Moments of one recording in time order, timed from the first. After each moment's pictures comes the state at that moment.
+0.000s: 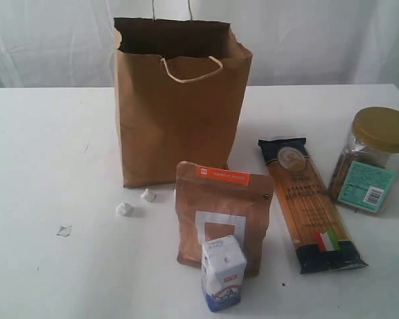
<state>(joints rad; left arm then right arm) -0.04 0.73 -0.65 1.67 -0.16 -1.77 0.26 0.00 0.00 -0.21 0.21 0.12</state>
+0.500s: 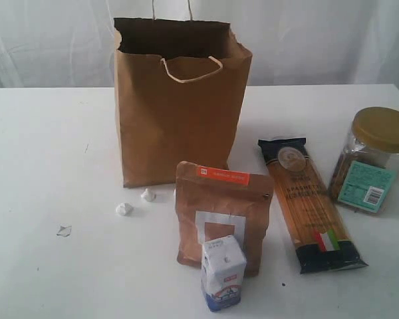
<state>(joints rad) -0.04 0.49 -0.22 1.66 0.19 -1.89 0.26 0.00 0.00 -0.21 -0.40 0.29</state>
